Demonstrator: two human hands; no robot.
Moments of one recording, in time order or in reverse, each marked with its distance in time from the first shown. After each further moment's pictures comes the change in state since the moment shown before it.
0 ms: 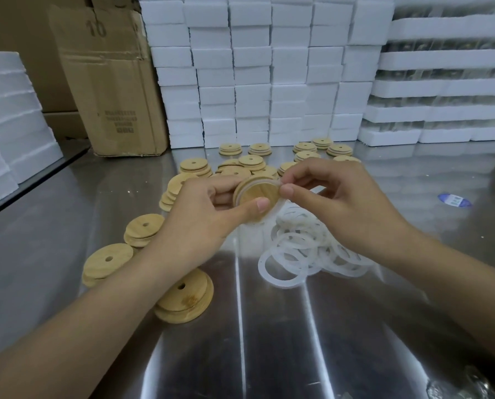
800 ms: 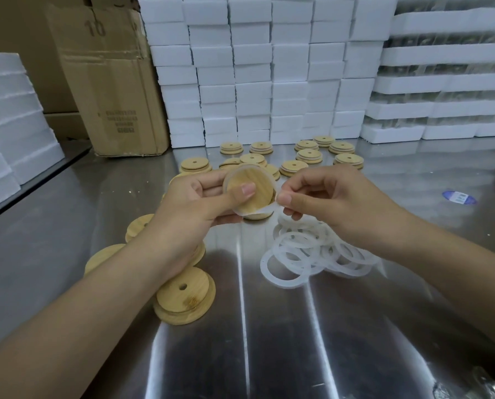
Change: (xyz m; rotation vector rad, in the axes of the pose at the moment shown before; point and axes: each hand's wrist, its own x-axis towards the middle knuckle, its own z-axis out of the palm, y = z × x) left_hand 0.000 0.001 -0.010 -0.236 0.034 -0.203; right_hand 0.002 -0.001 -0.004 0.154 -0.142 0.150
